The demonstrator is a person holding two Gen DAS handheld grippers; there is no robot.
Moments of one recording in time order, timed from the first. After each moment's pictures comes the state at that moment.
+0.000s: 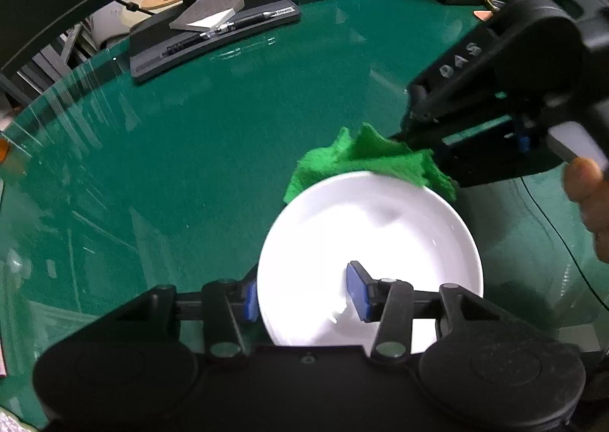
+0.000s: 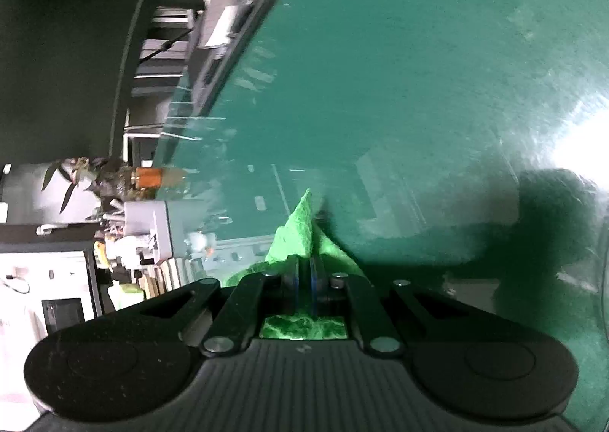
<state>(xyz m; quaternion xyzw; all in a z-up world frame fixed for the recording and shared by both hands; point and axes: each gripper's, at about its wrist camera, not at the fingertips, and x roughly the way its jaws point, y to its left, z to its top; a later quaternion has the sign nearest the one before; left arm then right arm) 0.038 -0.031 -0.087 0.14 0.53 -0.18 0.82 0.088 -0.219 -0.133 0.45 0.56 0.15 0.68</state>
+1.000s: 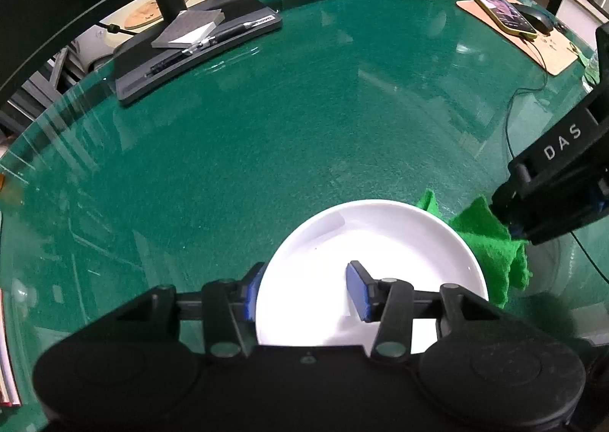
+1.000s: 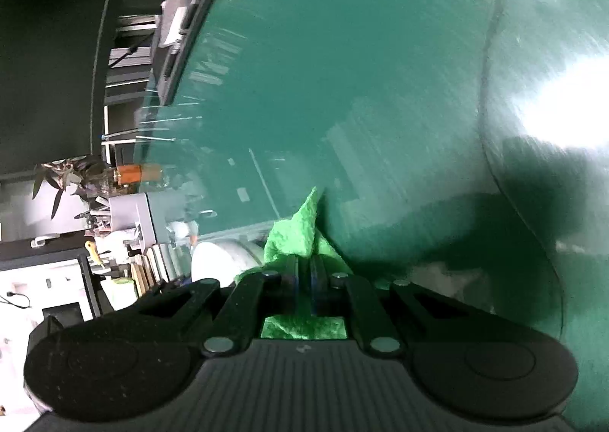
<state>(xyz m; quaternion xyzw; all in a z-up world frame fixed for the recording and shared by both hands) 0.036 -0.037 -0.086 0.18 0.51 -0.20 0.81 0.042 -0.243 -0.141 0.47 0.59 0.10 0.65</state>
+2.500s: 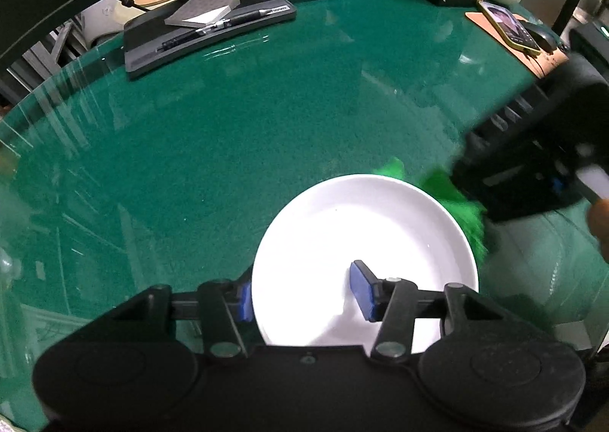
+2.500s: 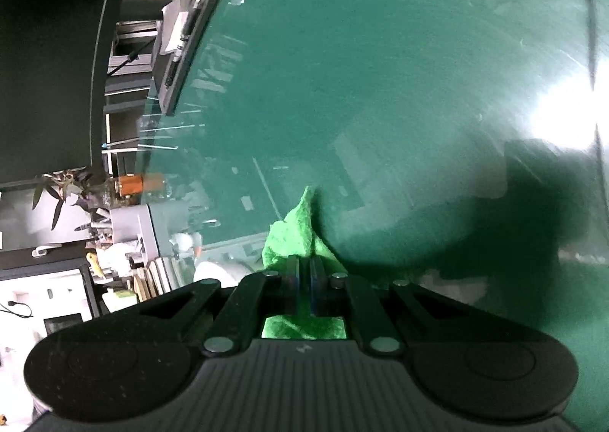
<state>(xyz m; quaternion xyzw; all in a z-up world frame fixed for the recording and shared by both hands) 0.032 -0.020 -0.091 0.13 0.52 -0.20 0.82 0.071 -0.224 -0.143 0.47 0.57 0.11 0.66</state>
